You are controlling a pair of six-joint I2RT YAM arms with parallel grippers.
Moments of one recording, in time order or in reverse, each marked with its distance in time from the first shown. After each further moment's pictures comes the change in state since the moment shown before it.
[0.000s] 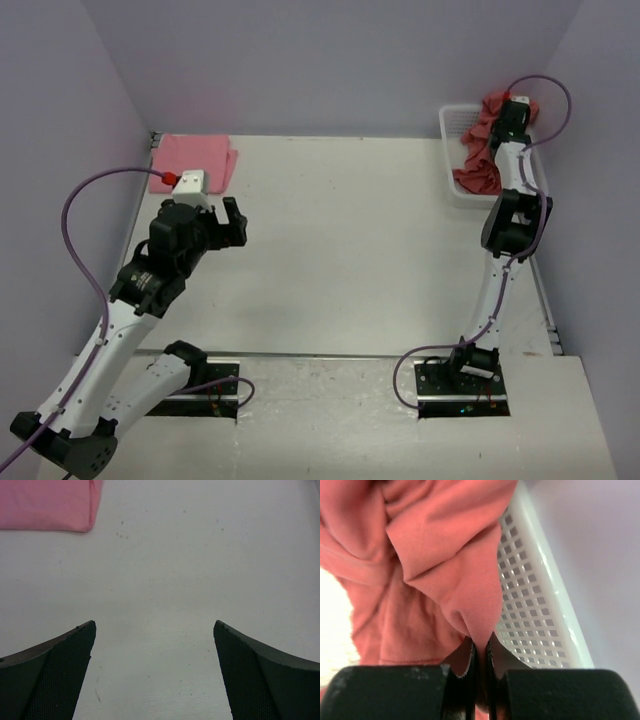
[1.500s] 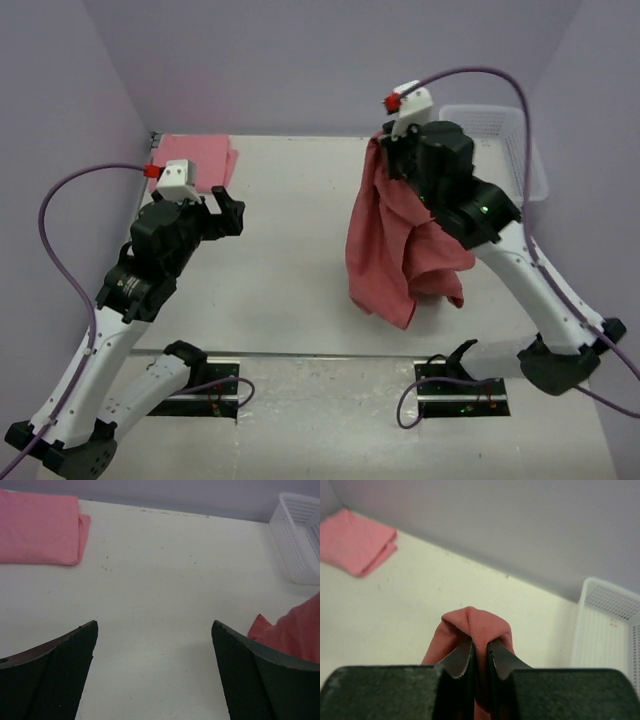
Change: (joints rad) left arm 0.000 -0.026 0.044 0.055 0.030 -0.026; right arm 0.931 -1.221 -0.616 -0.046 -0.012 0.062
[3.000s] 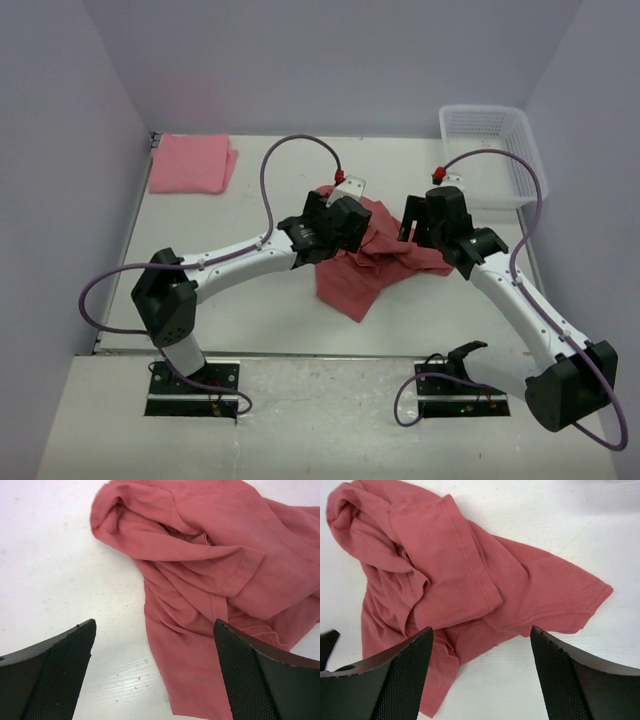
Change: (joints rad) left arm -0.504 0.923 0.321 0.101 -0.322 -0.015; right arm -0.299 -0.119 -0.698 -0.085 -0.134 0.544
